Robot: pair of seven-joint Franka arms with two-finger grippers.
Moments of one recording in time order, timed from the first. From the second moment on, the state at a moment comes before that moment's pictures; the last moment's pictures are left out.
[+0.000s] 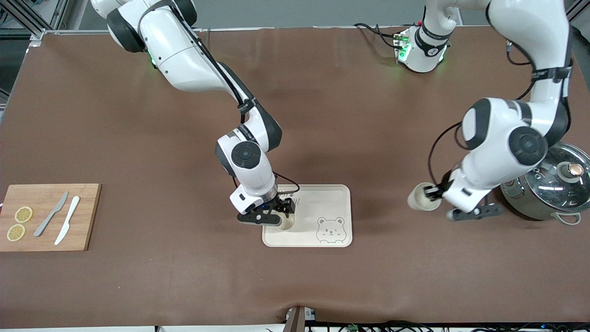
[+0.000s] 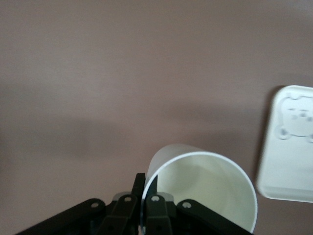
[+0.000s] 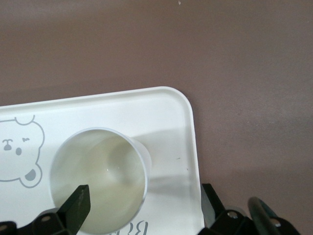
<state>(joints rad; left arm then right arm) -0.21 0.31 0.08 -1.88 -0.10 2.26 -0.17 0.61 0.92 -0.02 -1.24 -0.04 2.41 0.73</state>
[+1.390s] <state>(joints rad) -0.18 0.33 0.06 -2.23 -0.11 2.65 -0.08 0.61 0.94 -0.02 -1.24 -0.07 2.42 0.74</state>
